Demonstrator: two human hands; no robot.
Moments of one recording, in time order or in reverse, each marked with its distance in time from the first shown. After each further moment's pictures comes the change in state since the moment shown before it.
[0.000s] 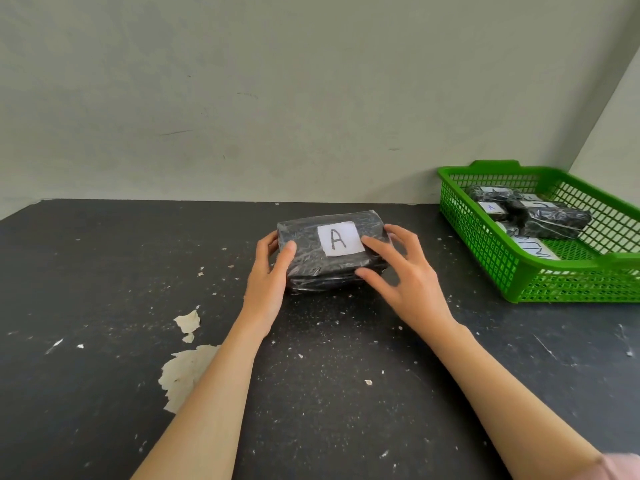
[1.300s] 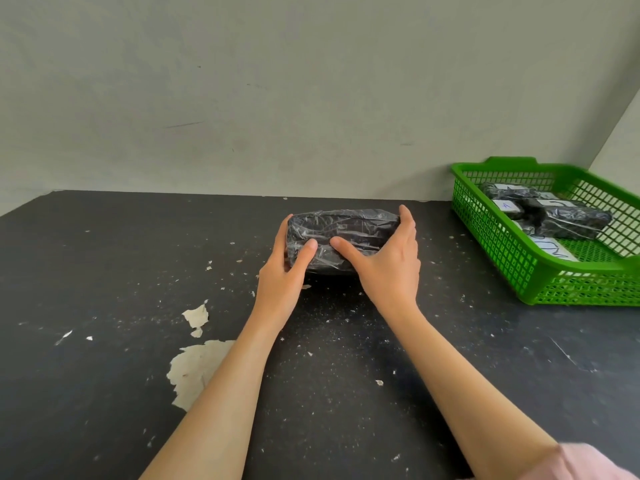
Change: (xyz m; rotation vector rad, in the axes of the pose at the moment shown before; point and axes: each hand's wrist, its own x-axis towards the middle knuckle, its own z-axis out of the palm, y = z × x) left_hand -0.003 0.002 0.005 0.154 0.021 0.014; right_hand 0.031 -0.058 0.021 0.206 0.079 0.582
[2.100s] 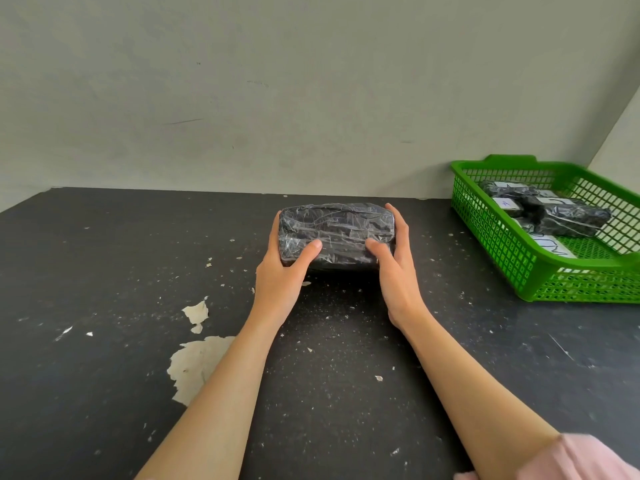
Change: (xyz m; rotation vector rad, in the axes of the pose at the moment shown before) left_hand -0.003 0.005 0.002 0.019 0.081 -0.032; right_hand -0.004 0.024 -0.003 0.627 -0.217 0.005
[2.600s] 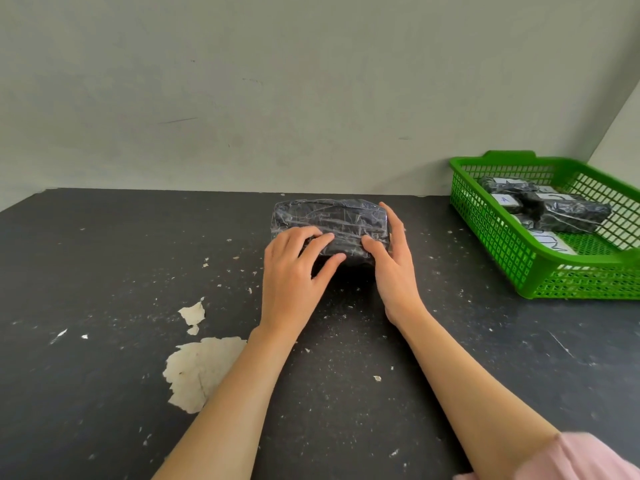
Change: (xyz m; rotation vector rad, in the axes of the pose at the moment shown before) left_hand 0.008 -0.020 0.014 0.712 0.273 0.890; right_hand 0.006 0.005 0.002 0.092 0.010 -0.010
